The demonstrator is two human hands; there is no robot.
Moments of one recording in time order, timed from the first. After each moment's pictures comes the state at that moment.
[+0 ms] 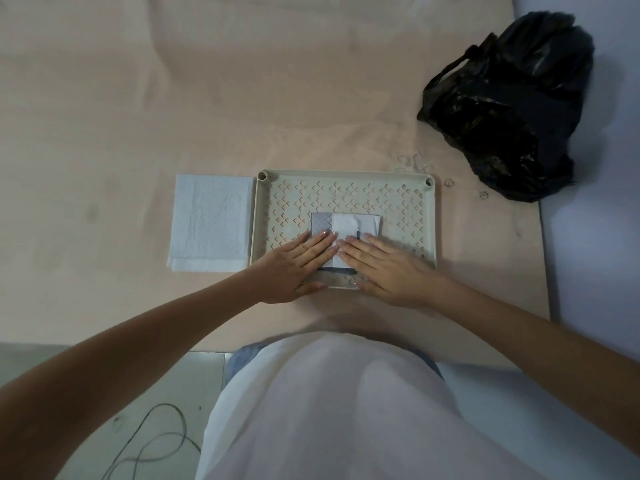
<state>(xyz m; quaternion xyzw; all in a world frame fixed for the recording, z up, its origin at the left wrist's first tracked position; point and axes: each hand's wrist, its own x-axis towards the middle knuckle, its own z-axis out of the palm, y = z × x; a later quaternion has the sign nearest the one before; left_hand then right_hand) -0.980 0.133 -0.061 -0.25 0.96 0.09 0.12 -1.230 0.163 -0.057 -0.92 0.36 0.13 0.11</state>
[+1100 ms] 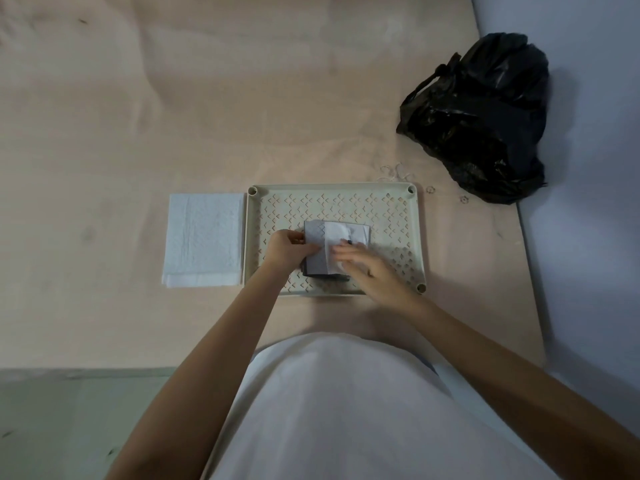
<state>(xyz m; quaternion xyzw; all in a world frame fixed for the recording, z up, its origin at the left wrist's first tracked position) -1.031 0.109 -0.044 -0.70 0.42 0.55 -0.18 -1.207 0.177 -0.049 -0.63 0.56 -0.23 0.48</state>
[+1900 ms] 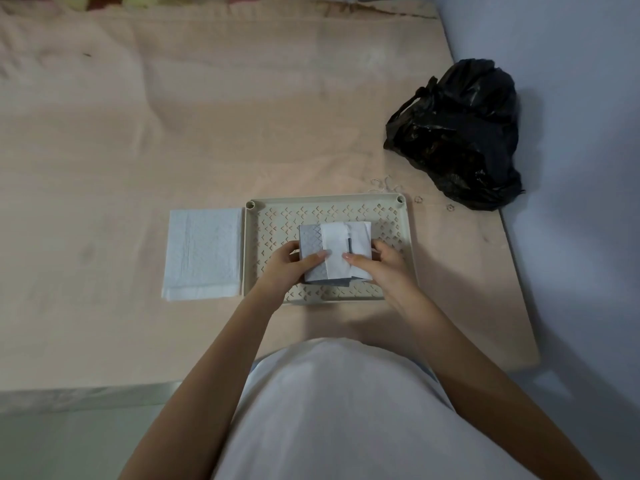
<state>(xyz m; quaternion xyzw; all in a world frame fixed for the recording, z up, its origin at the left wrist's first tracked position) -1.022 0.132 -0.031 -0.58 0.35 0.69 -0.26 -1.206 0.166 -0.040 -0.28 0.66 -0.39 0.57</state>
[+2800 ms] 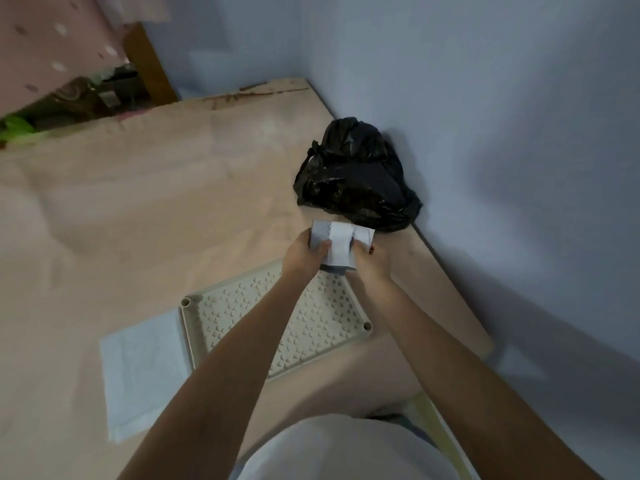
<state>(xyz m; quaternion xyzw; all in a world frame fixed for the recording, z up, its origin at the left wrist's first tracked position) -1.177 0.052 -0.003 -0.51 0.70 0.48 -0.15 -1.279 0.127 -0.004 -0.12 0.79 -0.51 0.33</state>
